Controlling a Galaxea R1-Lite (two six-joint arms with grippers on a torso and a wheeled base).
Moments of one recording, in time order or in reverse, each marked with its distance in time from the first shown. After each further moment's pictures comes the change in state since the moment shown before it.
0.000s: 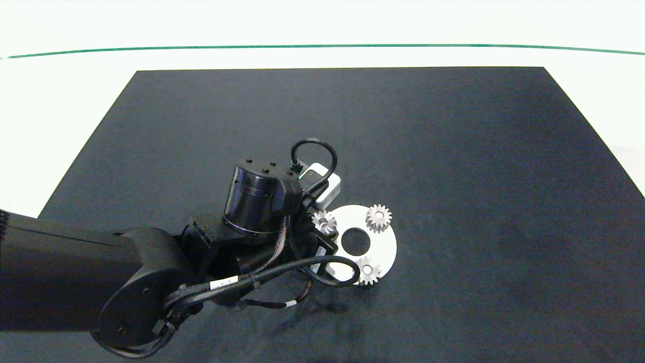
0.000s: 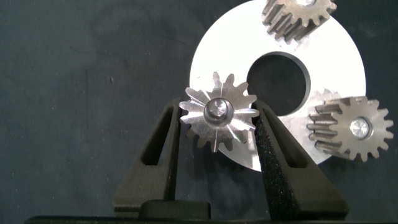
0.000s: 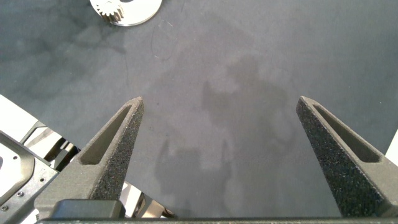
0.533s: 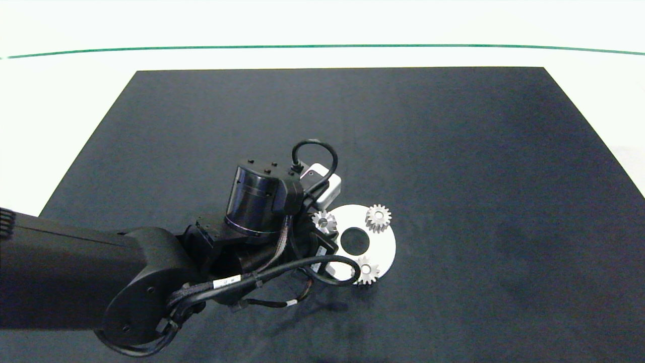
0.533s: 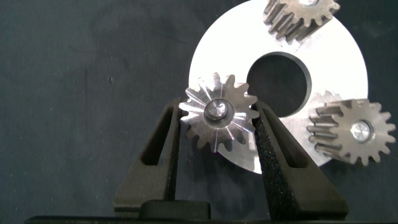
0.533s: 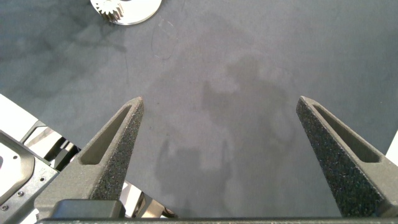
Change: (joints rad) left arm 0.002 0.008 -0.006 -0.002 0.002 -0.001; right arm 0.000 0.001 0.001 0.000 0.000 0.000
